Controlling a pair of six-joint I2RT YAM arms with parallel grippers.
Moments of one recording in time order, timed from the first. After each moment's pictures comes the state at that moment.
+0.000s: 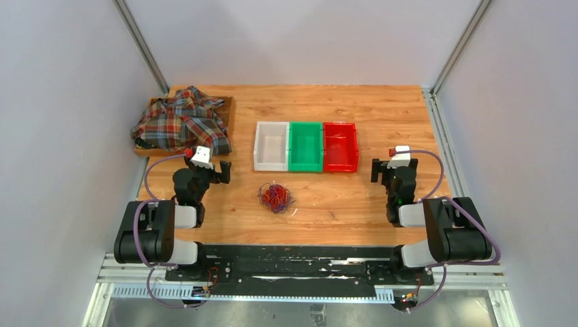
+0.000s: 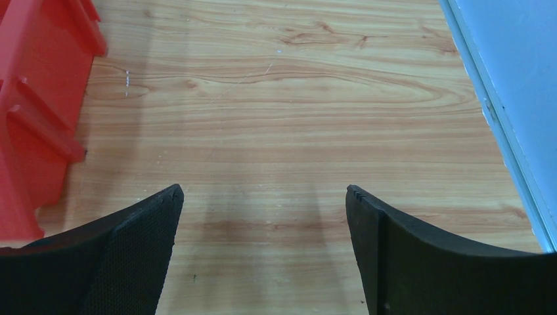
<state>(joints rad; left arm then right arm) 0.05 1.38 0.16 1.10 0.28 0.07 0.06 1.42 0.20 0.96 0.18 -0.12</state>
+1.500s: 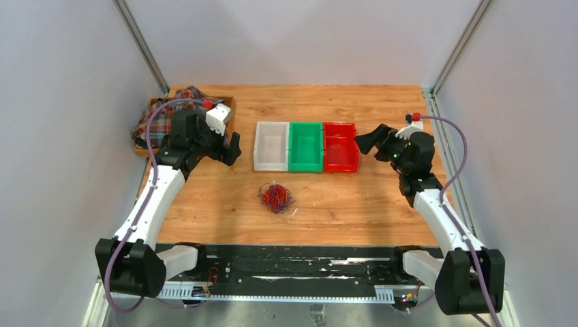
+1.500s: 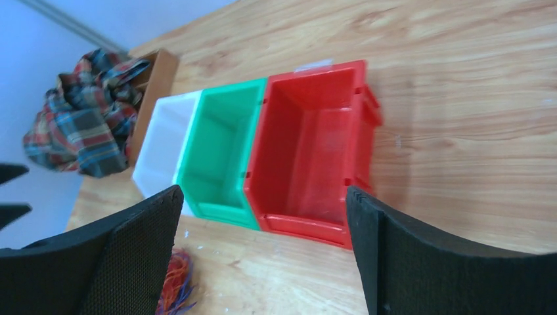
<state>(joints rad) -0.11 1.15 0.95 -0.42 0.39 0.26 0.04 1.05 0.62 0.21 -0.32 0.51</state>
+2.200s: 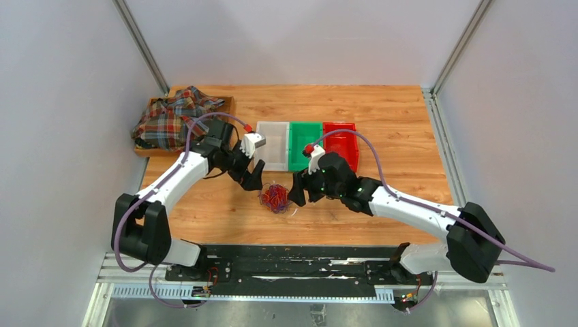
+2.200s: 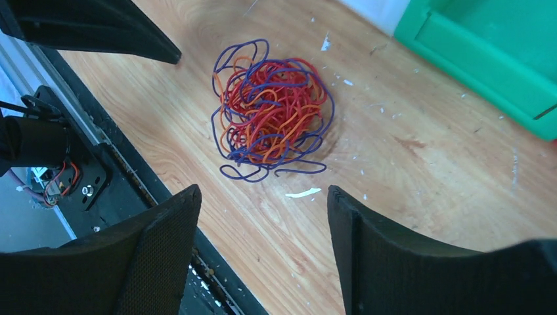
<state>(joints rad) -0.28 1.39 0.99 -0.64 0.54 0.36 0.85 1.29 0.78 -0.07 -0.14 0.37</state>
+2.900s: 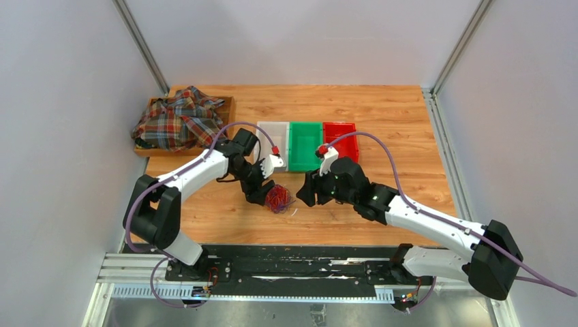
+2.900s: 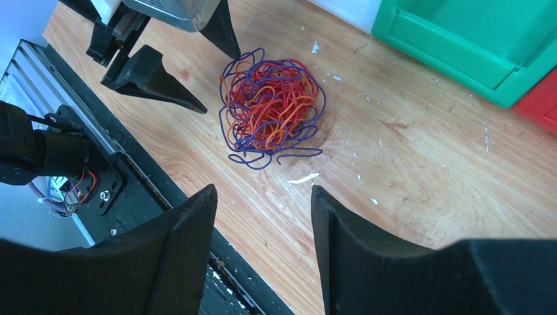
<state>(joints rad) -0.45 1.53 1.01 -0.77 0.54 0.67 0.89 1.13 0.73 -0.12 -0.06 0.42</state>
